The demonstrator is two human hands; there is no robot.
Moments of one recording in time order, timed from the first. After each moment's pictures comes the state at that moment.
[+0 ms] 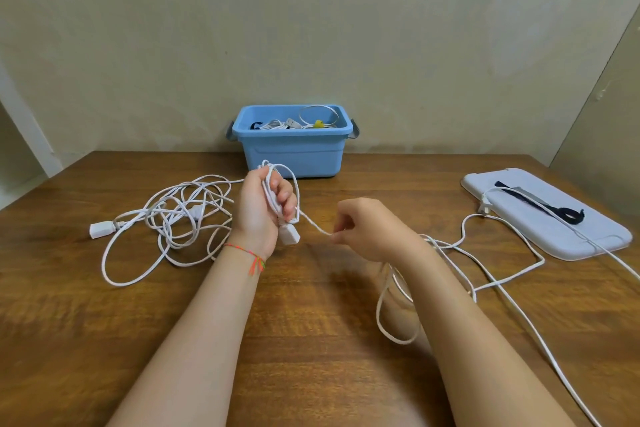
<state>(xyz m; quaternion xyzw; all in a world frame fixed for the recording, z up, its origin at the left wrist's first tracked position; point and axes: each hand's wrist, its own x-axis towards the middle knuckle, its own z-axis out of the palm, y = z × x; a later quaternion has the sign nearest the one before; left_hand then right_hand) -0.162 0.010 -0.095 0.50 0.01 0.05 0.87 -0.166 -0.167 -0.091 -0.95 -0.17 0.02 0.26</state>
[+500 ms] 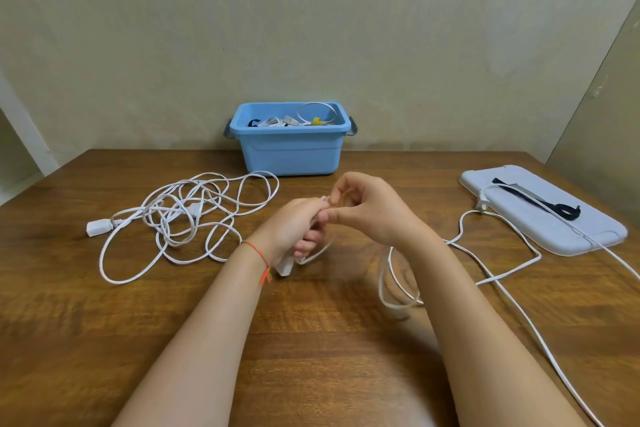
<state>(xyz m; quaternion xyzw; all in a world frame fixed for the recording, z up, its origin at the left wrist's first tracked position) -0.174 -0.011 -0.097 0.74 -0.05 -0.19 0.64 -0.168 -0.175 -0.080 -0.86 -0.22 -0.02 0.47</state>
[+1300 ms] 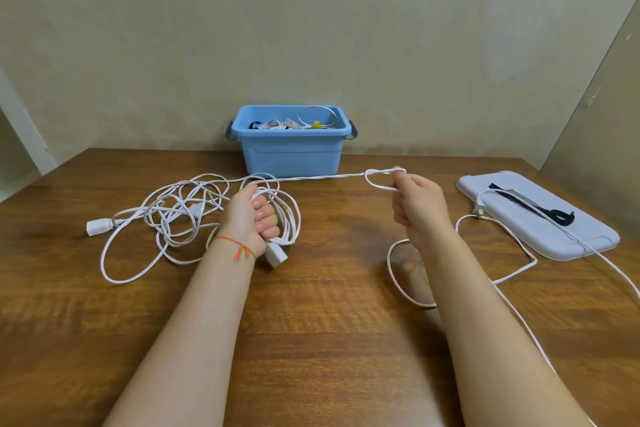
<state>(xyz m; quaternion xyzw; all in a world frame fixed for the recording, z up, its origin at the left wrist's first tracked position) -0.151 0.037 -0.108 0.46 0.21 -0.06 0.86 -0.139 -0.215 -0.095 -0.68 0.05 -0.09 0.73</state>
